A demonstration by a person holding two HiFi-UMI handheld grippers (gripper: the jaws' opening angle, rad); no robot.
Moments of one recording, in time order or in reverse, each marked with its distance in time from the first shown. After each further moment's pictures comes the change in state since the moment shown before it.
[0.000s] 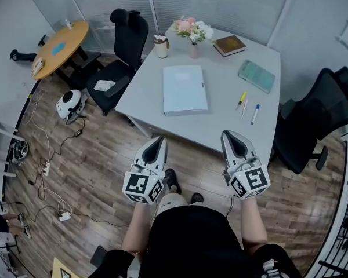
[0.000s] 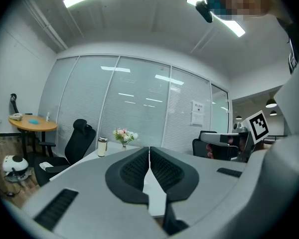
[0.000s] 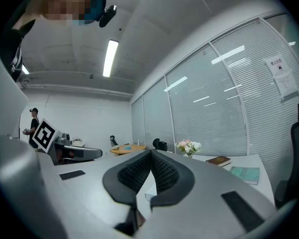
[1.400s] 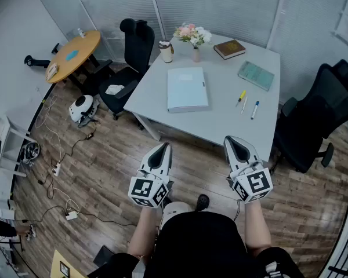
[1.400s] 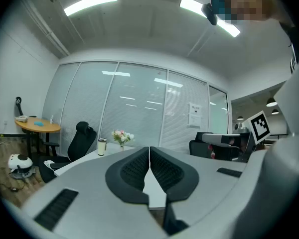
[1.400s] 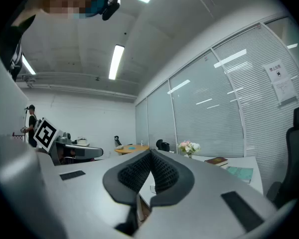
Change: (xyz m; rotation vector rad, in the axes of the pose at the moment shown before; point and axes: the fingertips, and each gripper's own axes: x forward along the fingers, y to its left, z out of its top) left arm -0.066 -0.086 -0.016 0.005 -0.033 0.031; right arm -0.107 0.018 0.000 -0.029 -0.013 0.031
